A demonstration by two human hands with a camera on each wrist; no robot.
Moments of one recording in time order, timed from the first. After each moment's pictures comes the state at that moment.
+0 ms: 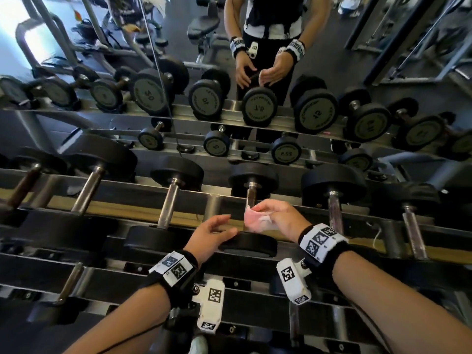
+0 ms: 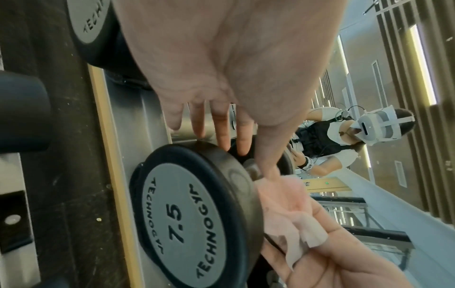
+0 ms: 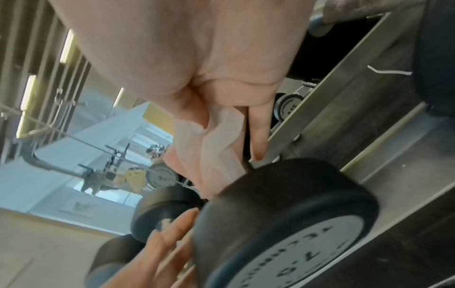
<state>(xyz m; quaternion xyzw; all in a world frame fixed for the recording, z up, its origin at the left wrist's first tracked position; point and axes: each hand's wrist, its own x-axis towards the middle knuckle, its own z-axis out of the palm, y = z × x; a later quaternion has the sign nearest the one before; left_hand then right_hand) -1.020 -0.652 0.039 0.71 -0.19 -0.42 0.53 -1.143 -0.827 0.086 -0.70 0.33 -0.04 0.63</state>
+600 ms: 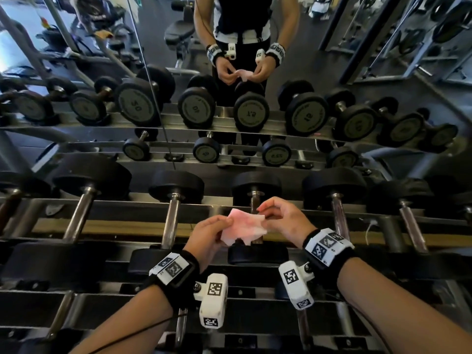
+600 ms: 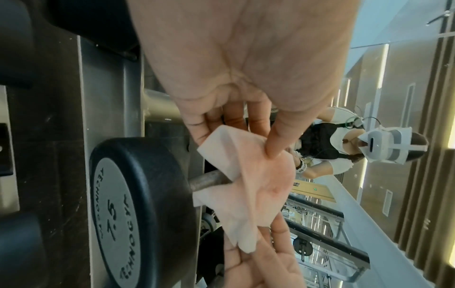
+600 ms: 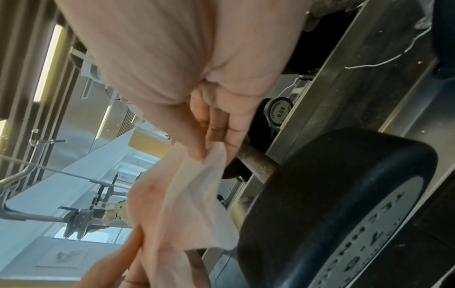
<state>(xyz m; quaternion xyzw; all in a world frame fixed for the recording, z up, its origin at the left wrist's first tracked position) -0.979 -0.659 0.063 0.56 -0.10 -0.52 0.63 -1.126 -0.817 0.089 -0.71 0.33 -0.09 0.61</state>
